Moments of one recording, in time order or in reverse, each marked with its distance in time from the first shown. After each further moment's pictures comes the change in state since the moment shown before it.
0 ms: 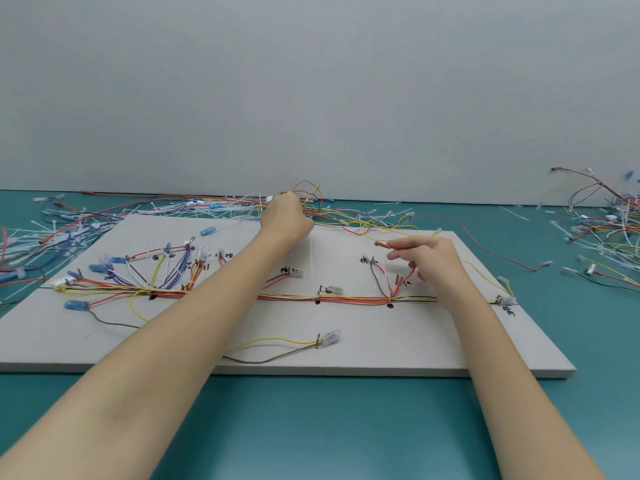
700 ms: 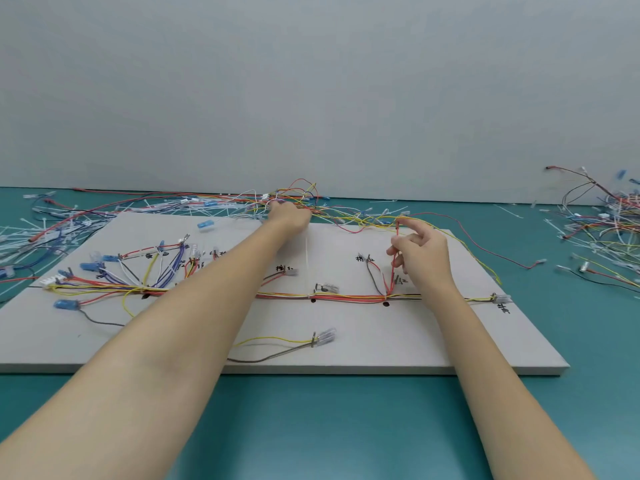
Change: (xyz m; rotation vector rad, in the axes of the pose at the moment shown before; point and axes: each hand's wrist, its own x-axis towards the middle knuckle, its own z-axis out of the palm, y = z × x) left_hand 0.025 0.001 0.020 -0.003 -0.303 -0.146; right_hand 0.003 0.006 0.014 0.047 0.151 -0.150
